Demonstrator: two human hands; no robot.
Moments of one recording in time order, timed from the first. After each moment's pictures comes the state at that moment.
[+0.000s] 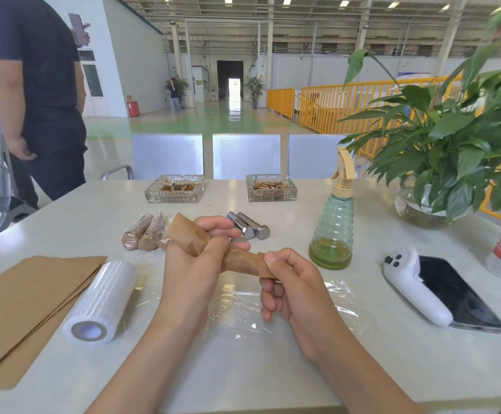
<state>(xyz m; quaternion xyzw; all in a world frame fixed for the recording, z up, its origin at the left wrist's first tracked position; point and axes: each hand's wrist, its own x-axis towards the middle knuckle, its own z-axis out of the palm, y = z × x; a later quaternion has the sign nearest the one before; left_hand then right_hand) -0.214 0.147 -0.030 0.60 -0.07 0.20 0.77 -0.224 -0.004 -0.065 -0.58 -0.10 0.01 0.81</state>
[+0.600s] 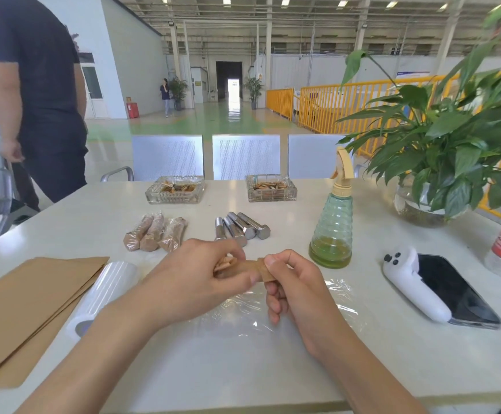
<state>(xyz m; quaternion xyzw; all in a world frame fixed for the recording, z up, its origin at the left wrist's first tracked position) -0.211 0.185 -0.017 0.93 -0.24 0.11 0.24 -0.223 -0.007 -0.068 -0.63 -0.08 -0.02 0.77</state>
